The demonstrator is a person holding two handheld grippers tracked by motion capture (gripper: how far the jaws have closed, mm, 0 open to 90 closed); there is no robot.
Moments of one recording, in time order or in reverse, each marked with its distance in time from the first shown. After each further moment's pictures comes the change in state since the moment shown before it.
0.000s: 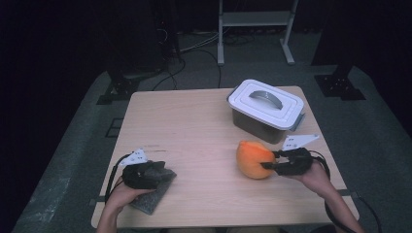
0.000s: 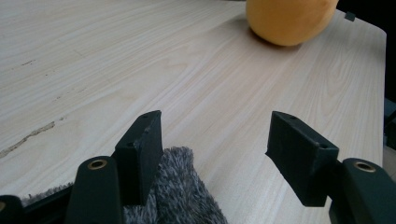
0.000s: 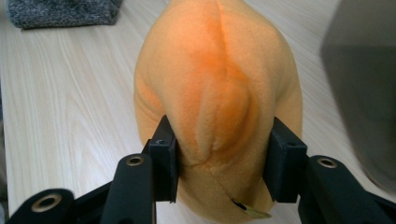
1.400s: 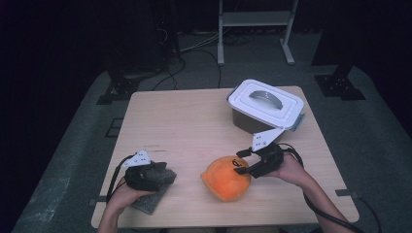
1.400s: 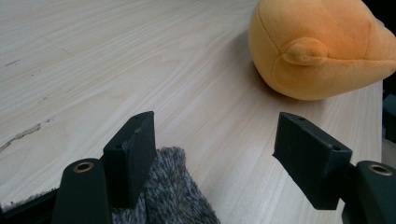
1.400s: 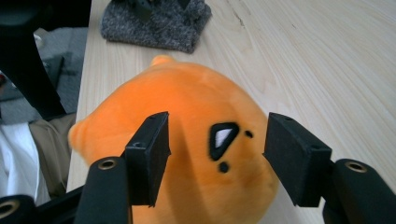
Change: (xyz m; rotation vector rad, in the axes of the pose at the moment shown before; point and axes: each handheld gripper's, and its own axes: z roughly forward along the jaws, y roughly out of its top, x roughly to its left) left arm -0.004 0.000 0.006 0.015 -0.017 0.022; right arm 0.027 0.058 0.042 0.003 0.255 -0.189
